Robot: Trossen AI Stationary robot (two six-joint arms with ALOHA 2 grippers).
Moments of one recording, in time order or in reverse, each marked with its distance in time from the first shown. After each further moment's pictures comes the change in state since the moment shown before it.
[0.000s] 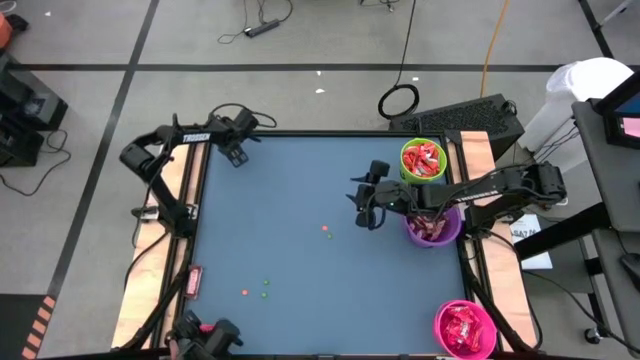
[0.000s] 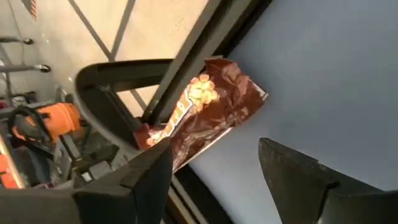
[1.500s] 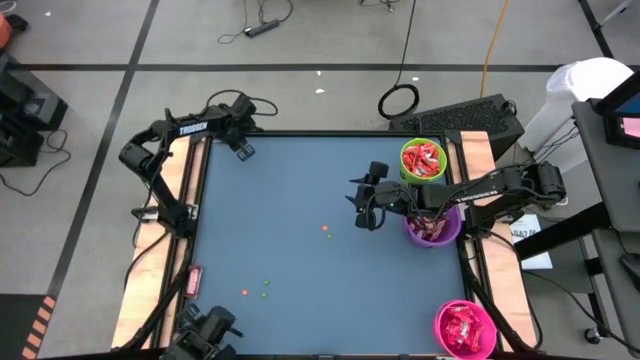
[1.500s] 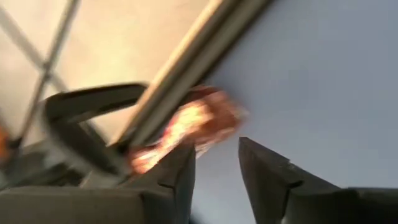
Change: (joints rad) left arm 0.055 0.002 0.158 -0.164 0.281 -0.006; right arm 0.000 0.001 0.000 0.011 -0.020 0.019
